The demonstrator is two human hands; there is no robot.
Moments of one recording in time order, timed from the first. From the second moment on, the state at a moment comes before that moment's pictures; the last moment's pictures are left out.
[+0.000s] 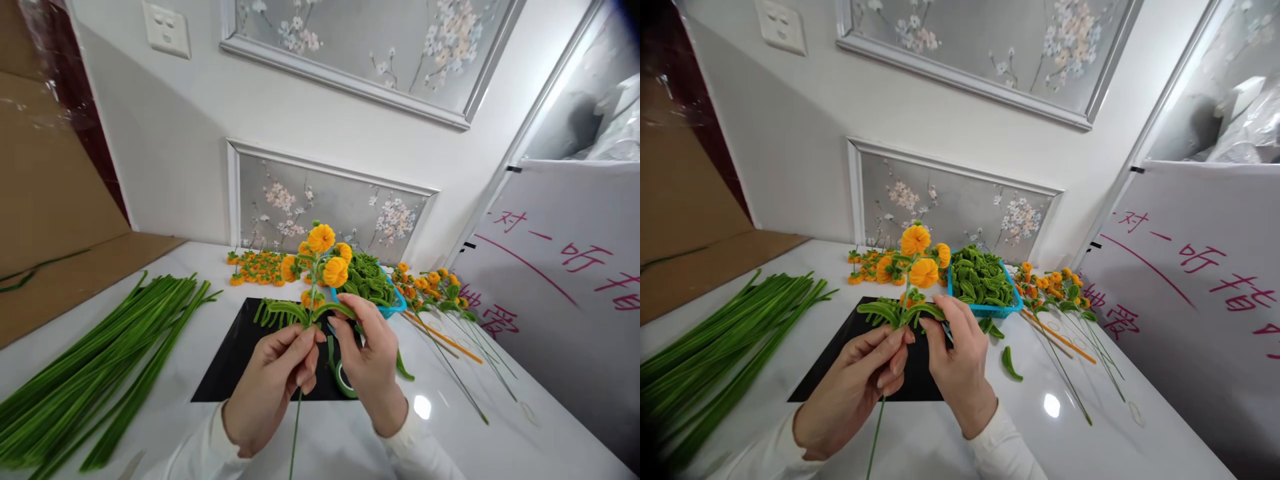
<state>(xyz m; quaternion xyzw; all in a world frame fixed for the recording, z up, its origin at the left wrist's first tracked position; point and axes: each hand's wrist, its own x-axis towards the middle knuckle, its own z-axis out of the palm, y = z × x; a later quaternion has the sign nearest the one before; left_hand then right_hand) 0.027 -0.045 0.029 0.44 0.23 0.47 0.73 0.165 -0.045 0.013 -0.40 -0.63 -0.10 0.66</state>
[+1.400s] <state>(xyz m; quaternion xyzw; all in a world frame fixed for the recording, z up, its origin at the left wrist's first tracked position) 0.019 0.015 0.011 0.42 0.19 0.42 0.78 0.166 -0.007 0.013 -0.45 -0.70 -0.32 0.45</state>
